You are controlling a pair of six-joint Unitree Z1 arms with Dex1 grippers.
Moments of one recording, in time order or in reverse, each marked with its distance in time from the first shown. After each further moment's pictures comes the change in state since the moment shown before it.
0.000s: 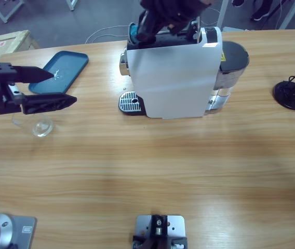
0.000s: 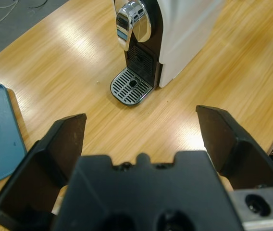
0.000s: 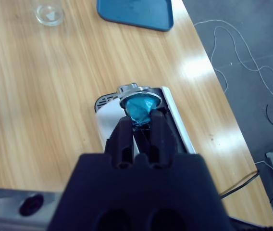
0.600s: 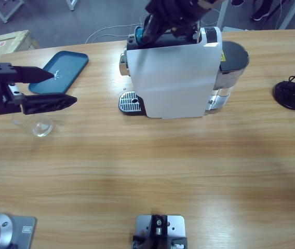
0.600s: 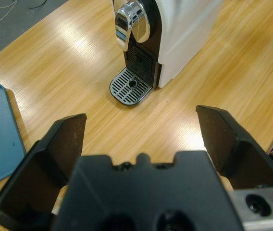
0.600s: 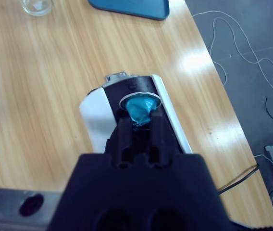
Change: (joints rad) arm 0 0.000 0.000 0.000 0.000 -0.003 0.000; arm 1 -0.021 0.022 0.000 0.000 -0.007 -0.007
